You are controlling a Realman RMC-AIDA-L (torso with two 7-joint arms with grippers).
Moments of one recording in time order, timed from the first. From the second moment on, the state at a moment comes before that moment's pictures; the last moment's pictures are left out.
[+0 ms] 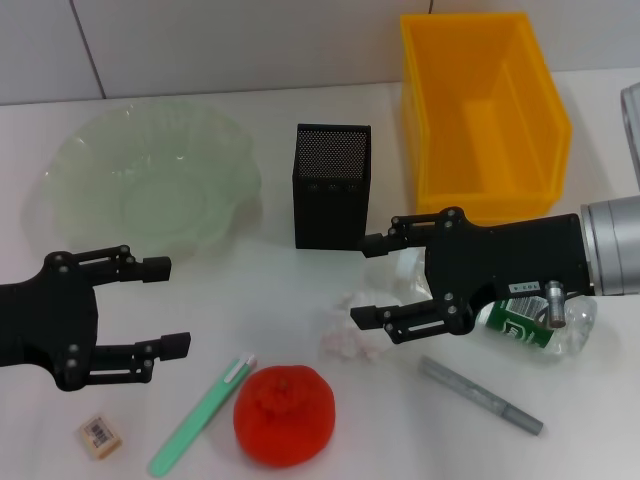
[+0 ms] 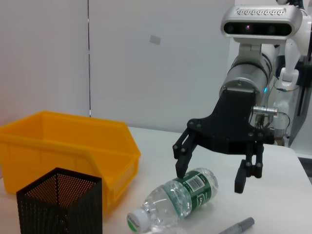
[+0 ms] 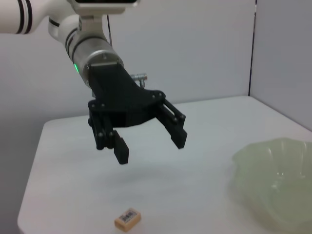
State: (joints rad) left arm -0.33 -2.05 0.87 1.02 1.85 1.83 -1.36; right arm 0.29 2.09 -1.23 -1.23 -1.78 -1.52 1.56
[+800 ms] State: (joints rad) left arm -0.34 -2.06 0.87 1.02 1.87 1.83 -1.36; right arm 0.28 2.08 -1.23 -1.23 -1.77 -1.52 1.54
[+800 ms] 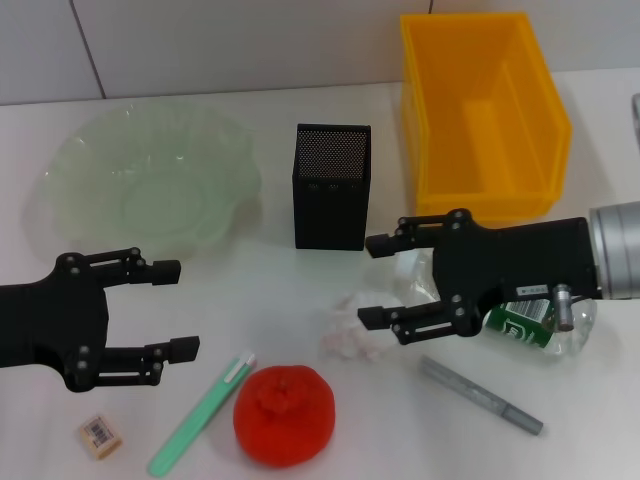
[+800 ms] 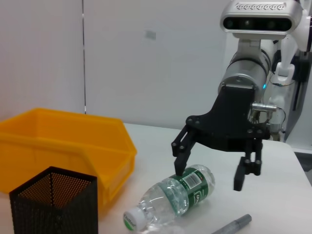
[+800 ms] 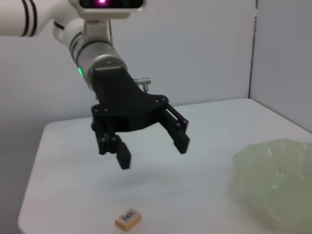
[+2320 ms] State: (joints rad) left arm -0.41 -2.07 1.13 0.77 1.88 1.61 -1.33; right arm 0.26 2.08 -1.17 -1.25 -1.77 -1.54 1.54
